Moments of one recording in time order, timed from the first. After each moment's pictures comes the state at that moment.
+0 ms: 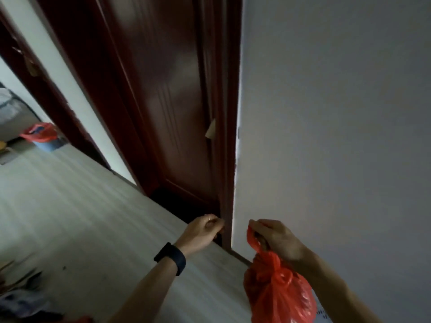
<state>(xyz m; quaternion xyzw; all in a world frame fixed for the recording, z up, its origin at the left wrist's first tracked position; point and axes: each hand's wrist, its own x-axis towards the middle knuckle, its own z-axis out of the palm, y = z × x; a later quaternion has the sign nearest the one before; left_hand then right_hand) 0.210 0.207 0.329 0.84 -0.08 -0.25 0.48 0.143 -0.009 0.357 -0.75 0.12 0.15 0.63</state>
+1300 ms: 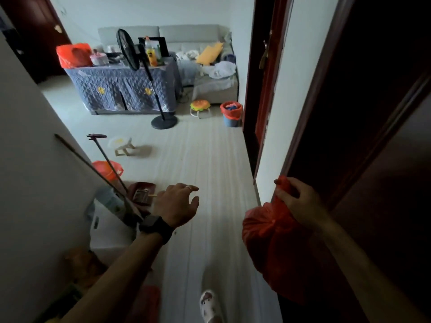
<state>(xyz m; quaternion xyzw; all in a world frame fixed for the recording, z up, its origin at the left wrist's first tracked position) 0.458 0.692 0.428 0.94 0.33 0.04 0.08 0.653 0.450 0.461 -0.82 -0.27 0.18 0.48</state>
